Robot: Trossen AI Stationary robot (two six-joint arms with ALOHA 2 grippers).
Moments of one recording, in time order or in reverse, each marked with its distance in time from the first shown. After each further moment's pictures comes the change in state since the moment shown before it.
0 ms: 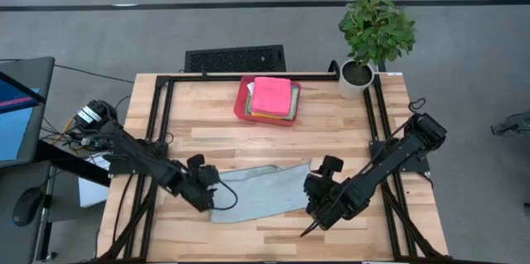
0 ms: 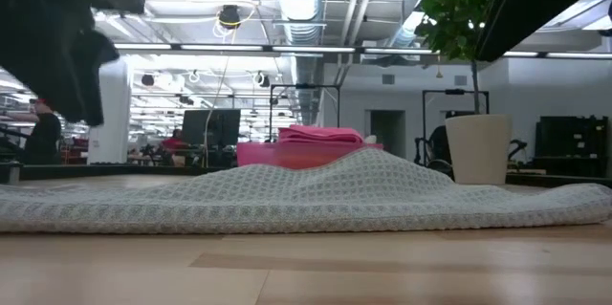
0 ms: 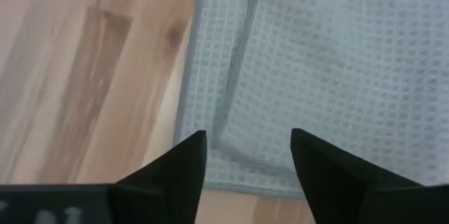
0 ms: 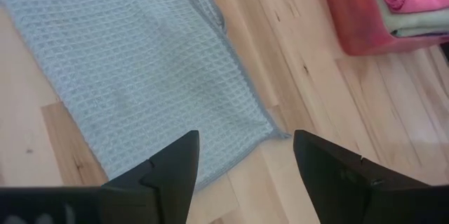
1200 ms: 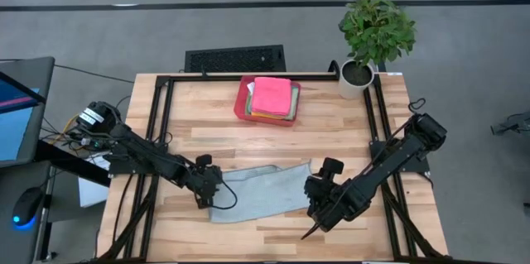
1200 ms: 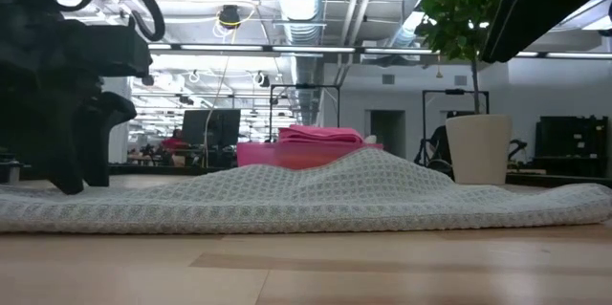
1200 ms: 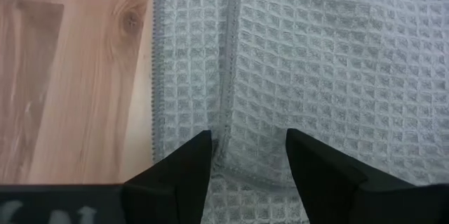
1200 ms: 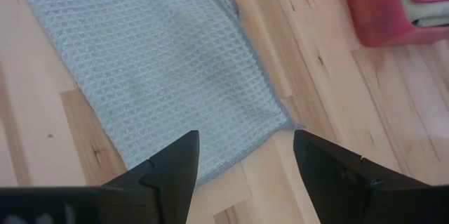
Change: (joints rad) left arm 0.108 0.032 -0.236 0.387 0.128 0.263; right arm 0.013 0.000 0.000 0.011 -0.045 0.003
